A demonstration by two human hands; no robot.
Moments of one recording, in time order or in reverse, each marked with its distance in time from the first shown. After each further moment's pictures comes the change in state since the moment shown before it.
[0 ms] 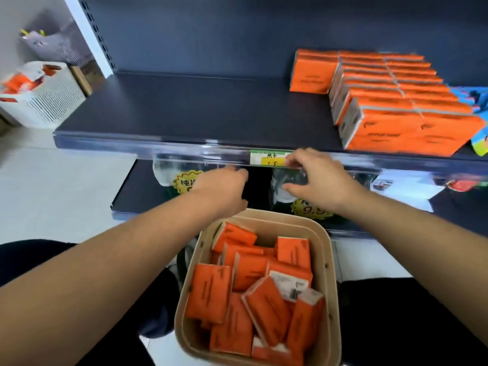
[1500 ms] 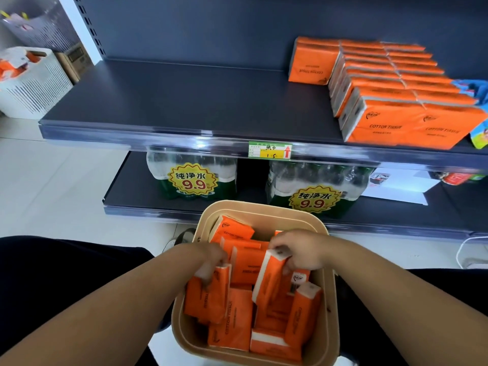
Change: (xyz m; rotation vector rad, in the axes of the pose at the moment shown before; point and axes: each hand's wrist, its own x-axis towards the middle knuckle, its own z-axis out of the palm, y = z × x) left_hand -0.025 -0.025 0.149 -0.139 -0.810 0.160; right_hand -0.051 0.030 0.111 0.100 -0.786 -0.065
